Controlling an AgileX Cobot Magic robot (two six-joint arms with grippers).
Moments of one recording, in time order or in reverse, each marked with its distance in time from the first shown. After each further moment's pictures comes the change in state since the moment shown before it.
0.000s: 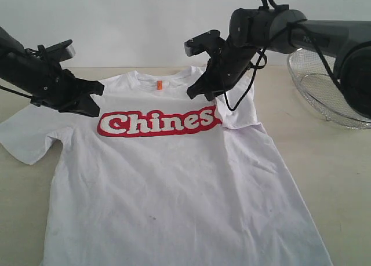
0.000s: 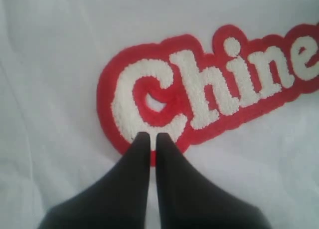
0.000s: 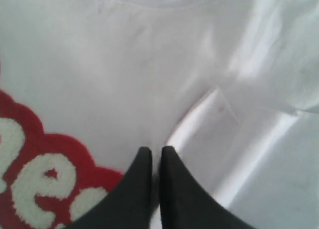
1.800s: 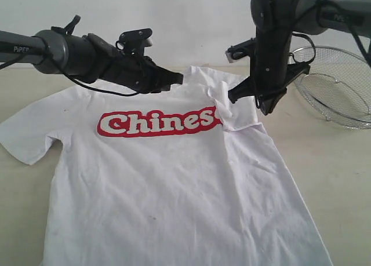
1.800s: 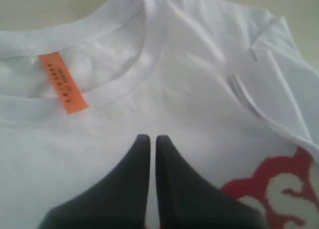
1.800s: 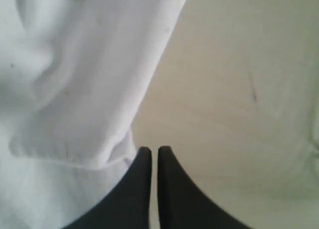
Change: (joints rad) left arm -0.298 0.274 -0.326 -0.241 -0.369 0.144; right arm -0.058 -0.108 0.093 -0.308 0.423 0.362
